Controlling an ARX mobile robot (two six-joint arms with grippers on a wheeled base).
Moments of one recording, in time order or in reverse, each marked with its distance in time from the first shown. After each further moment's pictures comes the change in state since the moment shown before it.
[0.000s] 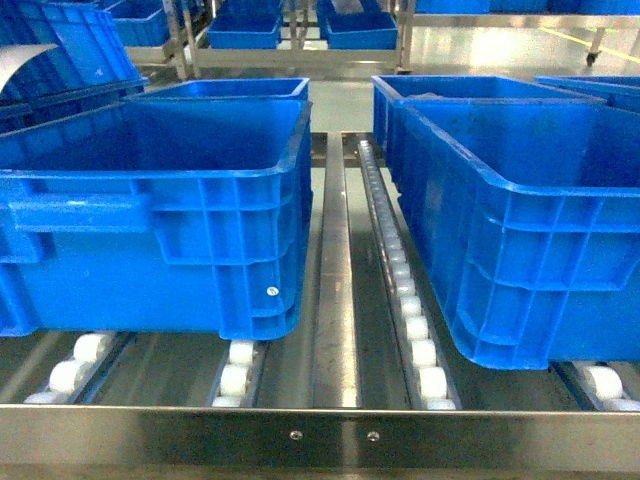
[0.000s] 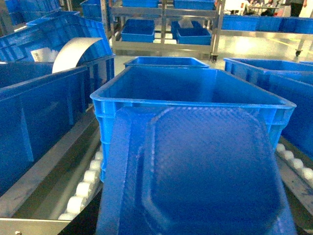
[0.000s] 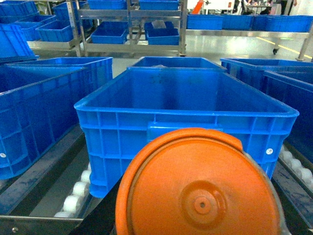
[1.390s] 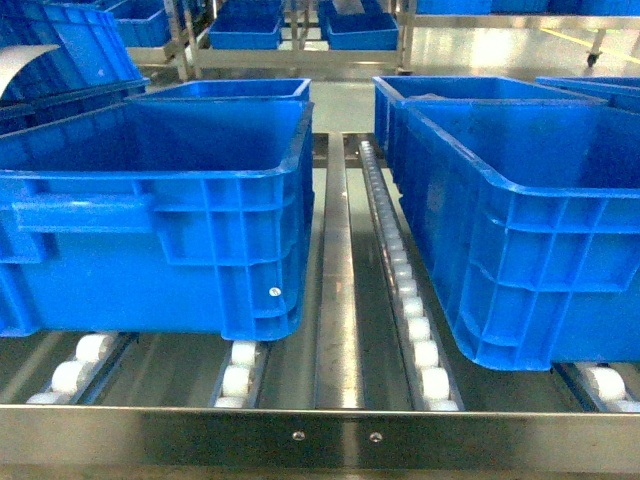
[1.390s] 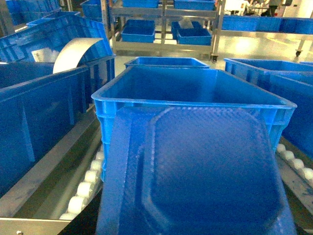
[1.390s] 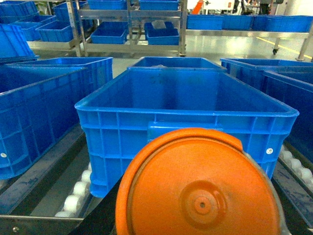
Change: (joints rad) left arm 0.000 0.000 0.000 0.000 0.000 0.000; right arm 0.000 0.000 0.000 0.000 0.000 0.000
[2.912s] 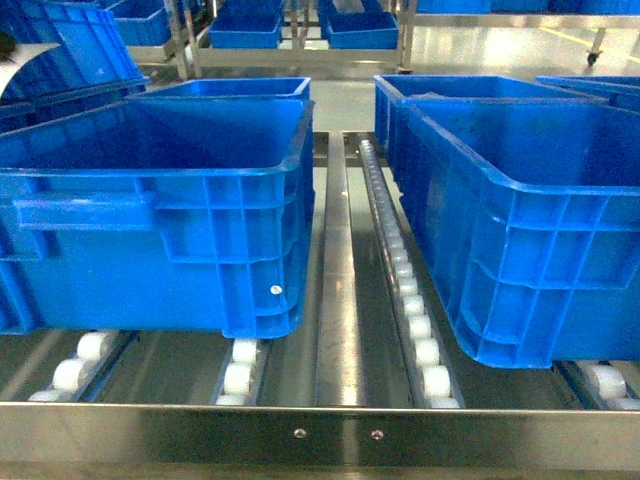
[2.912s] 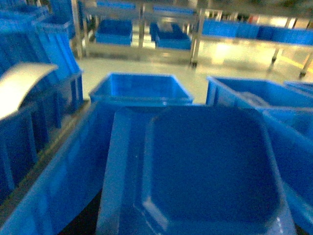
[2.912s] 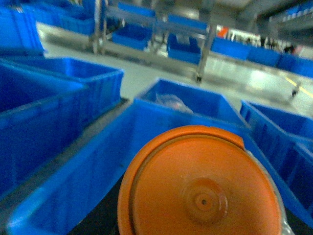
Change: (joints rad) left arm -0.040 1.356 0.585 0.780 0.061 -0.057; right arm -0.013 1.279 0.449 0.930 -0.170 -0.192
